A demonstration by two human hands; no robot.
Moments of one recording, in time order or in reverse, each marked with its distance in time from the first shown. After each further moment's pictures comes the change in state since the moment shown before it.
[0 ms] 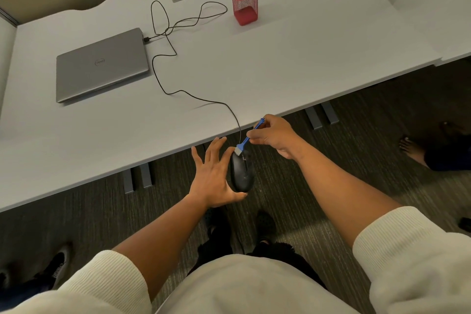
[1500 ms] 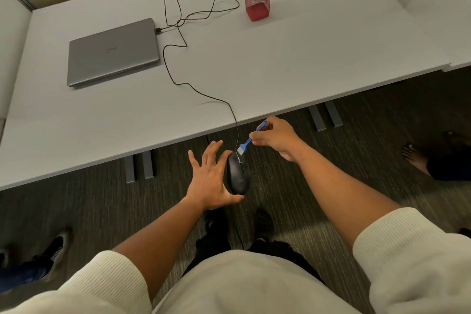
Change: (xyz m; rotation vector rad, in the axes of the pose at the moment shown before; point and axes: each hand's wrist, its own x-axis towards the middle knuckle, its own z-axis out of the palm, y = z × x) left_hand -0.033 -0.006 0.015 0.018 -0.032 -0.081; right_hand -0.010 0.017 0.011 -0.110 0.012 -0.005
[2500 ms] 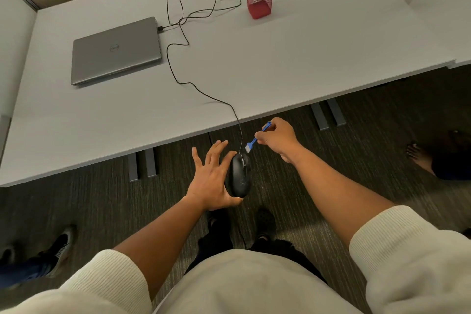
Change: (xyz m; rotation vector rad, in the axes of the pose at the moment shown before) left_hand -0.006 0.000 0.000 0.076 -0.015 0.082; right_hand 0.000 0.010 0.009 -0.040 0.171 0.017
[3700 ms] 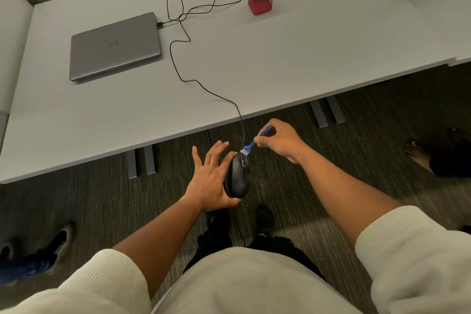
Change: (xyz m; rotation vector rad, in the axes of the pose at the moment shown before) left_hand -0.008 -0.004 0.004 0.034 -0.036 0.030; right_hand -0.006 0.010 -0.008 -0.178 -0.122 -0.069
